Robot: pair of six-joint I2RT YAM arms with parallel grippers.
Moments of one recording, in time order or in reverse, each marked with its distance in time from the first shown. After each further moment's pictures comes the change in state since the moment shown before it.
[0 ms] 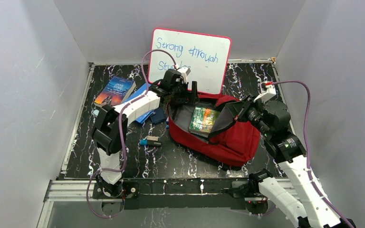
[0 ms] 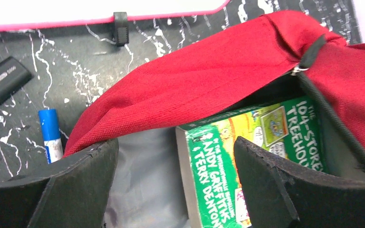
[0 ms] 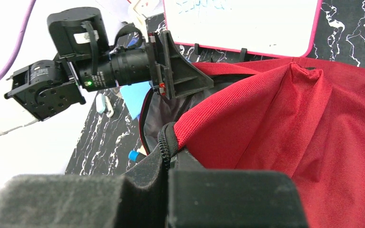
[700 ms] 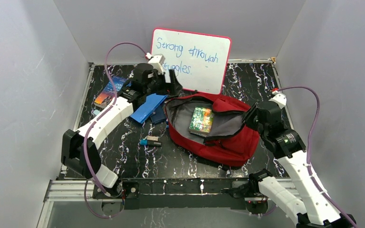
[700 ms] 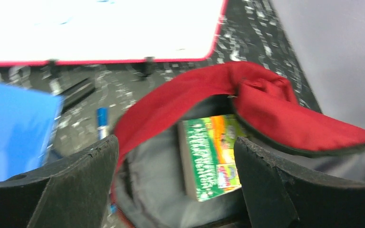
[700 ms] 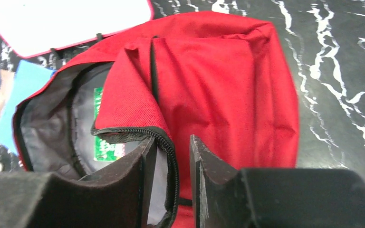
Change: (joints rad) left arm 0.092 -0.388 -0.154 0.035 0.025 -0.005; right arm 0.000 0.043 0.037 -0.365 0.431 0.094
